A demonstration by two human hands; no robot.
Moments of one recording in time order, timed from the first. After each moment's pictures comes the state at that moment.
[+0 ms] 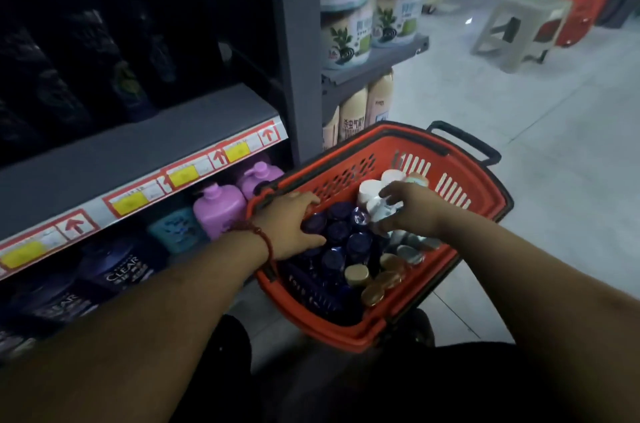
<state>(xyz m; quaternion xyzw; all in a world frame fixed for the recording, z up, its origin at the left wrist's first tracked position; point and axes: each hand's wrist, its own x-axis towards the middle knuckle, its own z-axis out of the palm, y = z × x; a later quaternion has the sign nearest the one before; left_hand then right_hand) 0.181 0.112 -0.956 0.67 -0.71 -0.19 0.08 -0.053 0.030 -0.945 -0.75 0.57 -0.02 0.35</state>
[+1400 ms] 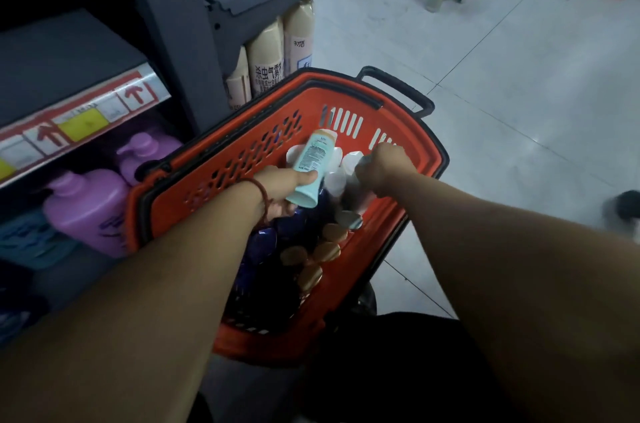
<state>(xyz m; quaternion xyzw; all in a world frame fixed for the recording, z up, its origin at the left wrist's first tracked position) 0.087 0.004 -1.027 0.66 -0.31 -0.64 0.26 -0.096 -0.030 -0.997 -0.60 0.75 -0.02 0.27</state>
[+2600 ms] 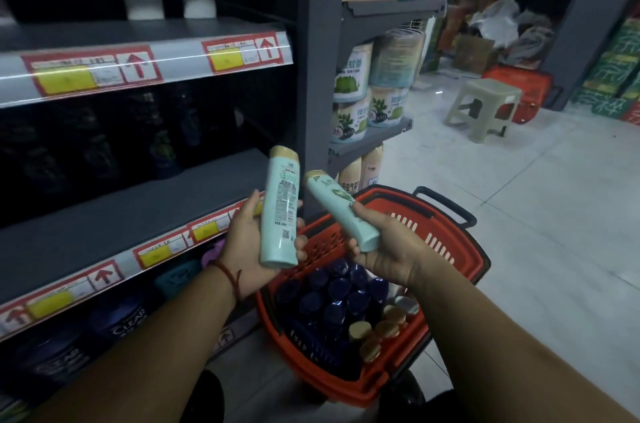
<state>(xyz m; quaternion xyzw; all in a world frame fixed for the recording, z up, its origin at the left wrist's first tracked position) 0.213 0.132 -0.881 0.34 -0.19 -0.72 0.57 0.007 0.064 -0.882 -0.31 0.40 -0.29 0.81</state>
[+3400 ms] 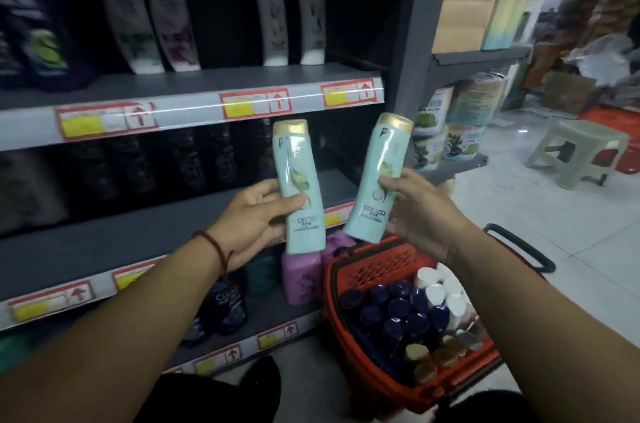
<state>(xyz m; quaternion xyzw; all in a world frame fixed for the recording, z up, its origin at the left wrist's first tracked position) 0.280 0.240 -0.795 0.50 -0.33 -0.48 0.64 0.064 0.103 -0.791 -0.51 0.26 -0.33 0.75</state>
